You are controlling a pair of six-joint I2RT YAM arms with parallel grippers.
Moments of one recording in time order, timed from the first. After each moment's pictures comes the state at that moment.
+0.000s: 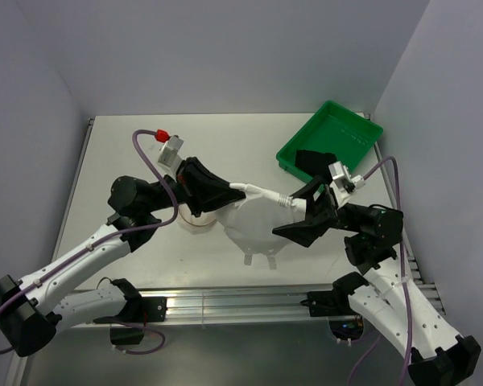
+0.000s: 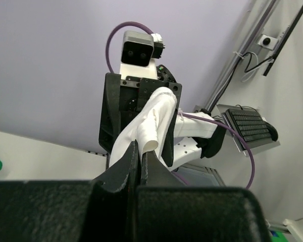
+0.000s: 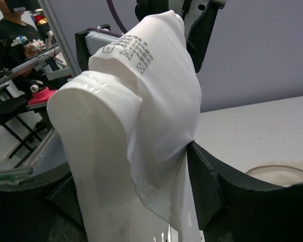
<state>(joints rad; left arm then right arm) -0.76 1.01 0.86 0.72 0.71 -0.80 0.40 0.62 0.56 0.69 -1.01 0.78</state>
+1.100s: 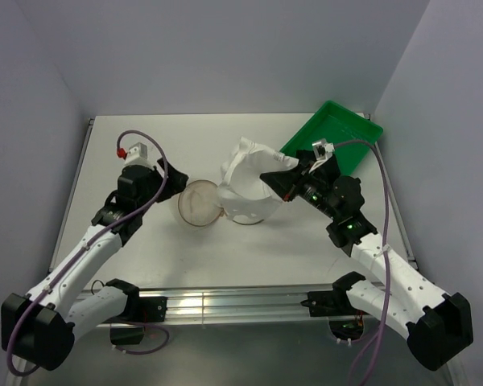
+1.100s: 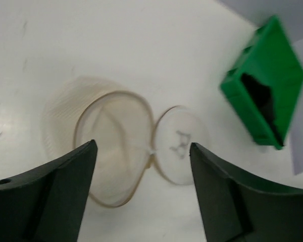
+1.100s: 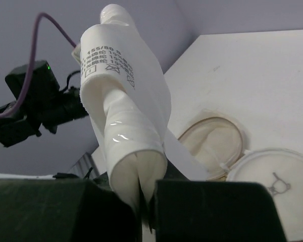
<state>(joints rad) -0.38 0.98 0.75 -0.12 -0.08 -0.69 0.46 0.88 0.60 0.42 -0.43 0.68</state>
